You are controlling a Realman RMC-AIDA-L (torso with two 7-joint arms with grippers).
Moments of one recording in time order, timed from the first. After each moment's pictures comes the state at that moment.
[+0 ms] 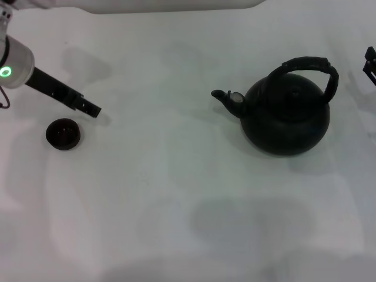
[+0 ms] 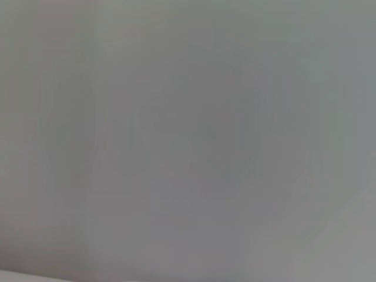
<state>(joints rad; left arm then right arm) -0.66 -2.03 1.24 1.03 2.64 1.32 -2.49 0.29 2.02 -2.20 -0.22 0.68 -1.10 0.09</state>
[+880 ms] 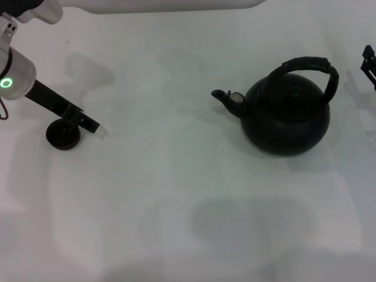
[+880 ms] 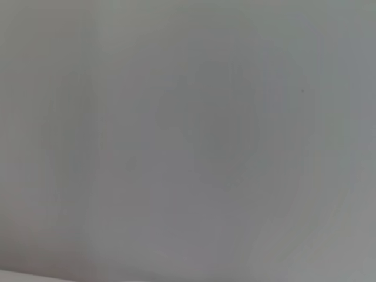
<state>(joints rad) -0.65 -2.05 1.24 1.04 2.68 1.38 -2.49 0.30 2.02 -2.20 -0.22 0.68 -1.09 0.09</state>
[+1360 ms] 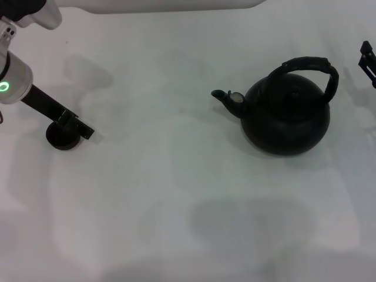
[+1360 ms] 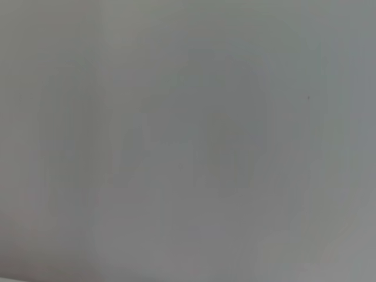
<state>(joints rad) -0.66 -2.05 1.24 1.04 2.71 1.41 -2.49 0.31 2.02 -2.20 -0.22 0.68 -1.09 0.09</state>
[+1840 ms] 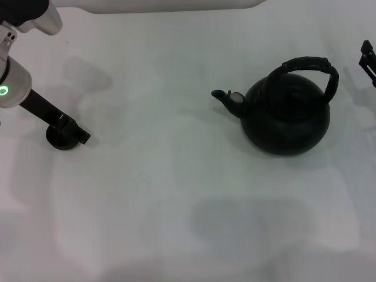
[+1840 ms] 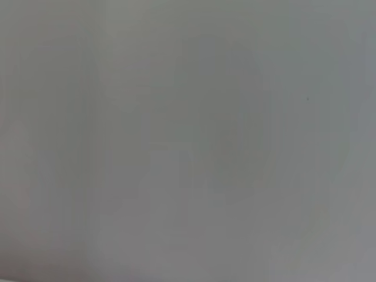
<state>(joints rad) -0.66 -2.06 1.24 1.04 2.75 1.42 -2.50 0.31 2.02 -2.20 -0.22 0.68 -1.09 0.09</state>
